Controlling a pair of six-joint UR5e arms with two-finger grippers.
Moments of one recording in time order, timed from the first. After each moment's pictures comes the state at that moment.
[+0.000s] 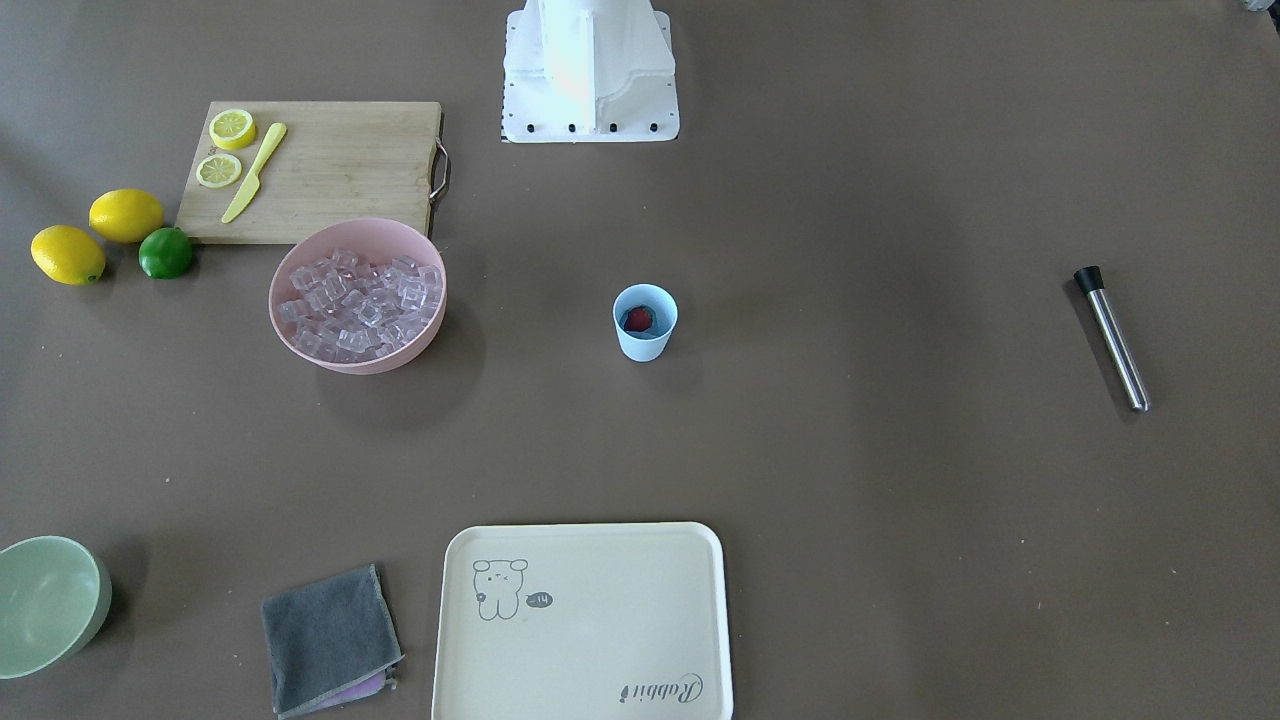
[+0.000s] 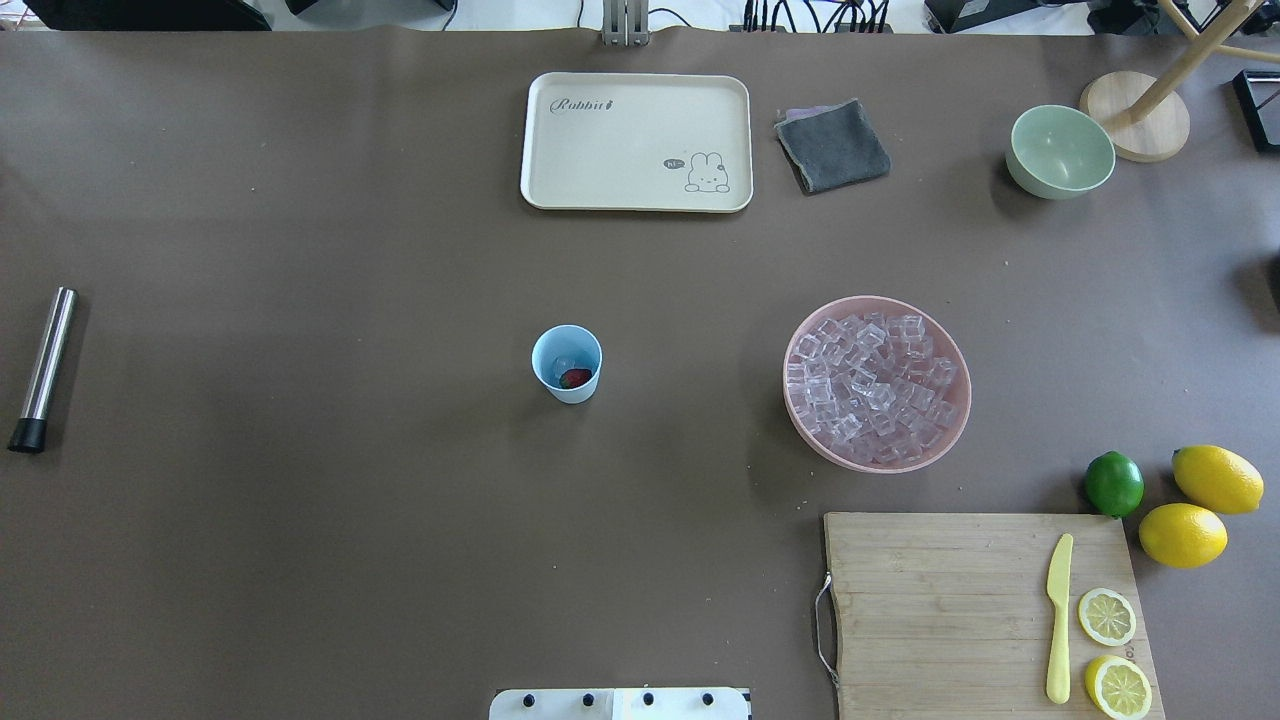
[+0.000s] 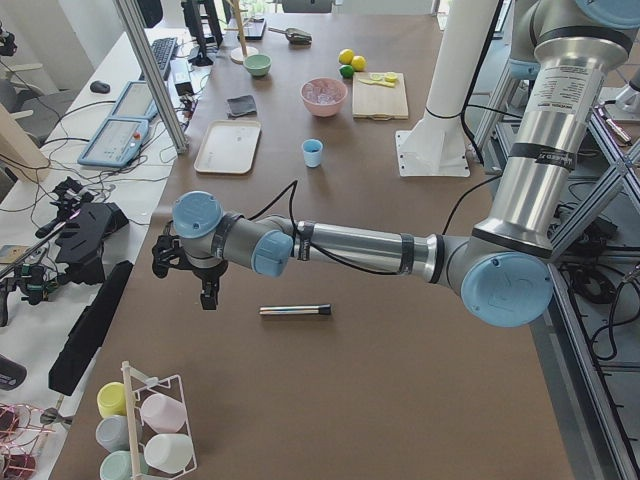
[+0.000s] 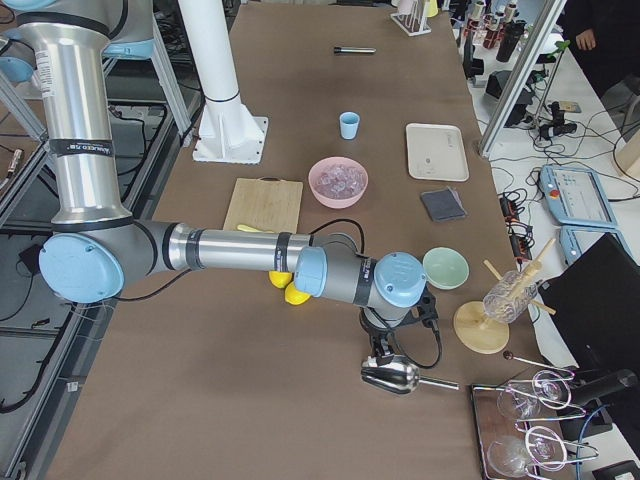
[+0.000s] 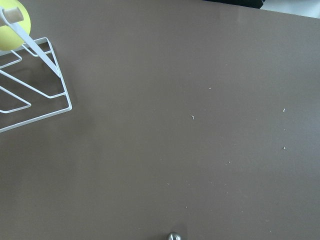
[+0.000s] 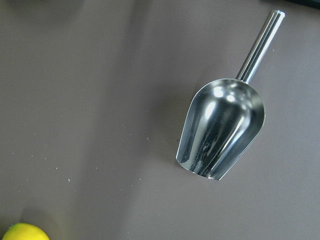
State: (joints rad) left arm -1.53 -1.81 -1.41 -1.80 -2.44 -0.35; right arm 1.65 -1.48 1.50 -1.72 2.40 -0.43
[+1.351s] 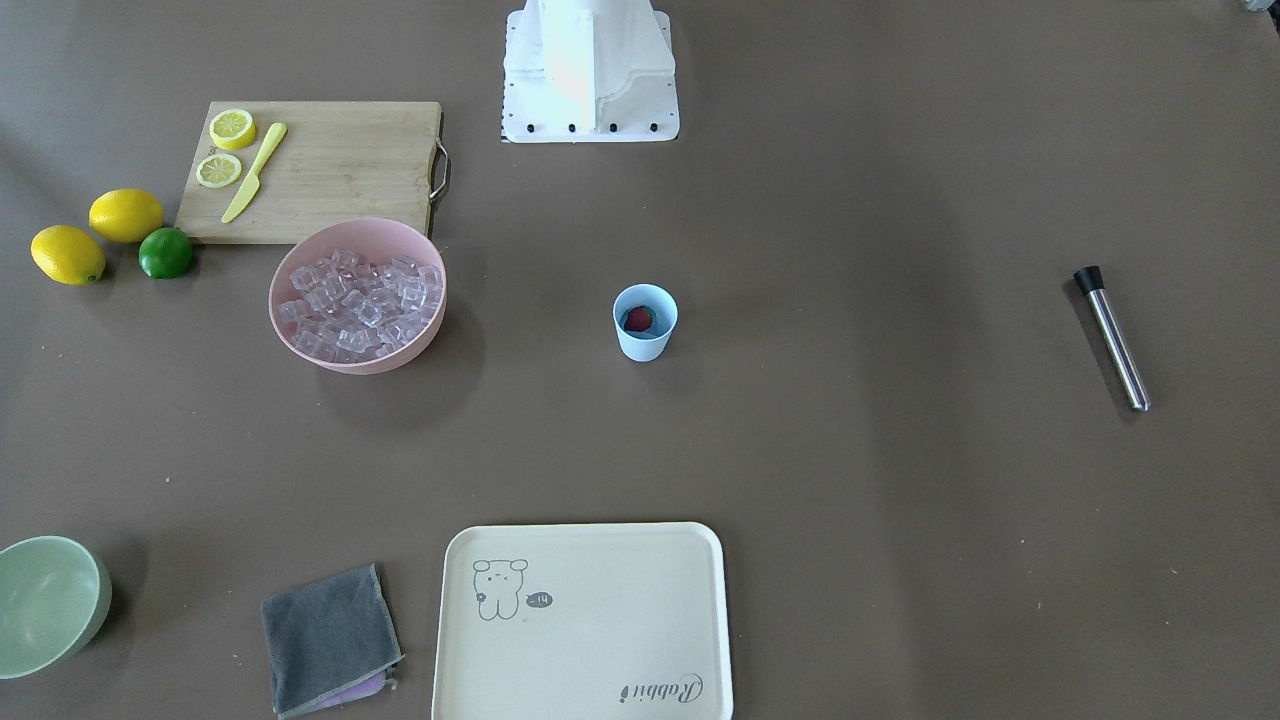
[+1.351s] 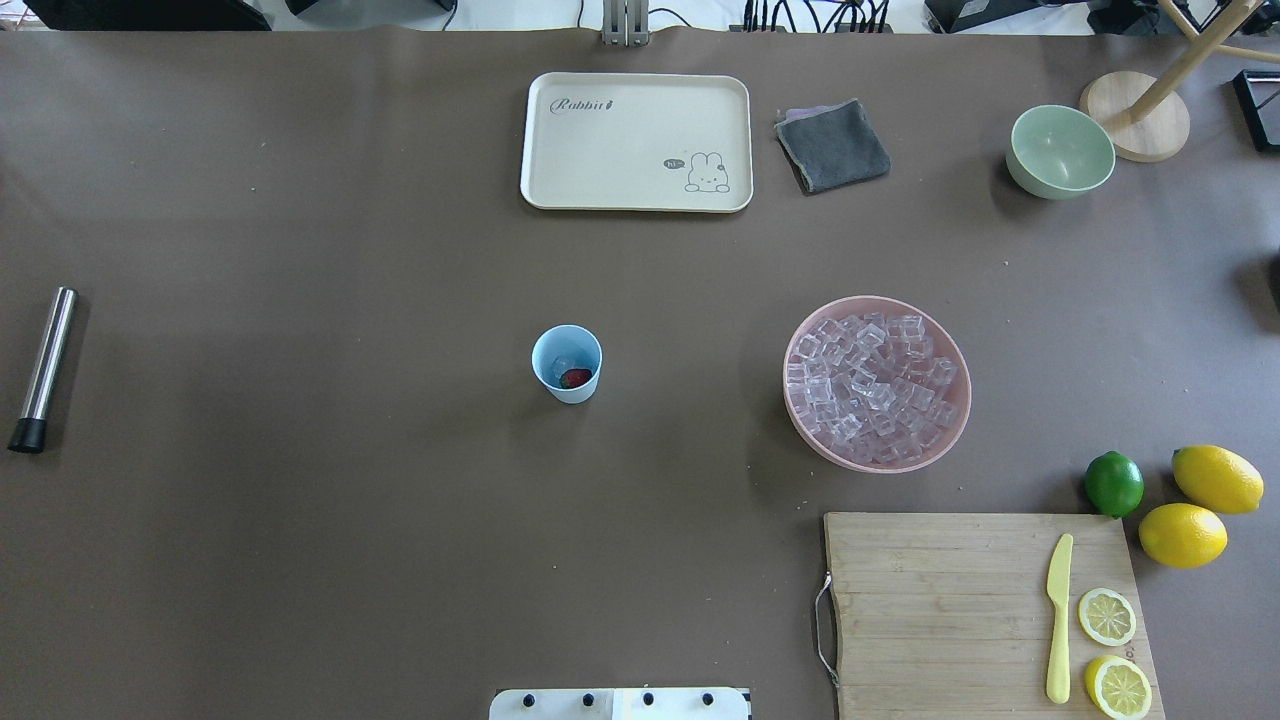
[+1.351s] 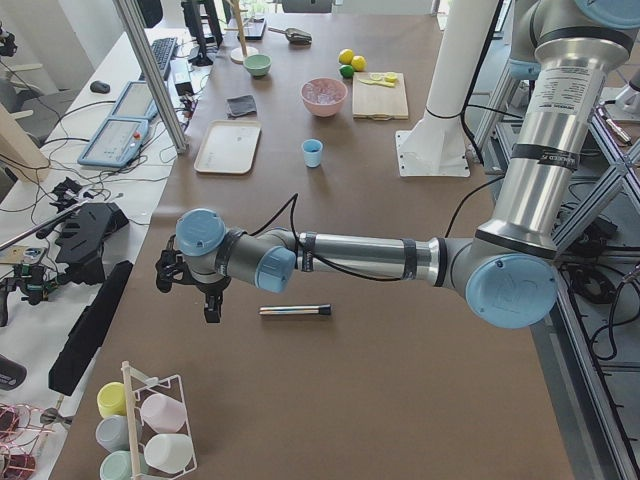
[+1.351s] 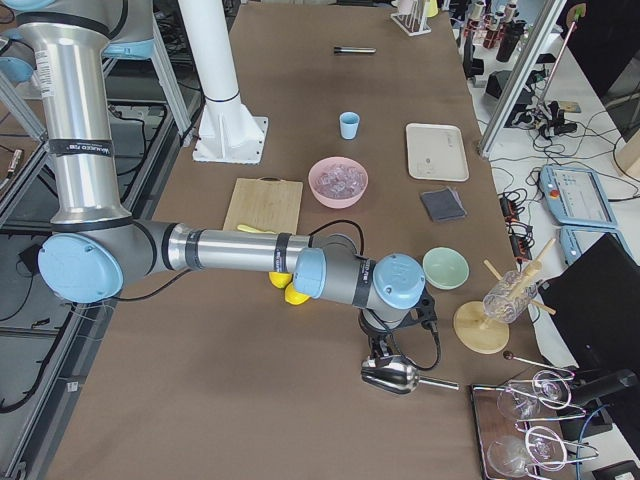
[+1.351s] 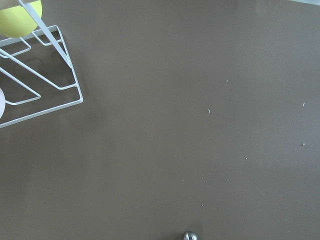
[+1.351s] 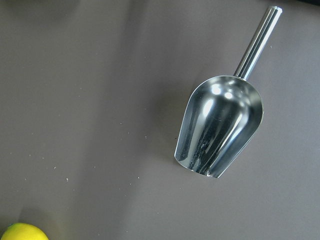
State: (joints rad) left arm -1.53 -1.80 -1.38 -1.85 -2.44 -0.35; right arm 1.66 -1.49 1.50 -1.71 2.40 -0.43
